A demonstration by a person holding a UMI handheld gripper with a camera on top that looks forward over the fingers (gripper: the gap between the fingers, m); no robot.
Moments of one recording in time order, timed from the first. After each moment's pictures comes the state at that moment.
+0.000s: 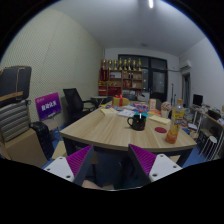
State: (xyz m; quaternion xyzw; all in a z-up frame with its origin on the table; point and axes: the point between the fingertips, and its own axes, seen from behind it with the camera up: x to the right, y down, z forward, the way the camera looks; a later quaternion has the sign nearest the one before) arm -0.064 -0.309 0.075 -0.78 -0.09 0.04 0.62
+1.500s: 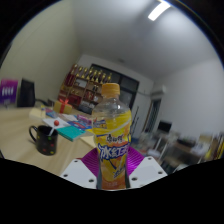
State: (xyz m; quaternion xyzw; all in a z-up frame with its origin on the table) arm 0.259 -0.020 0.111 -0.70 -0.03 -0.20 0.69
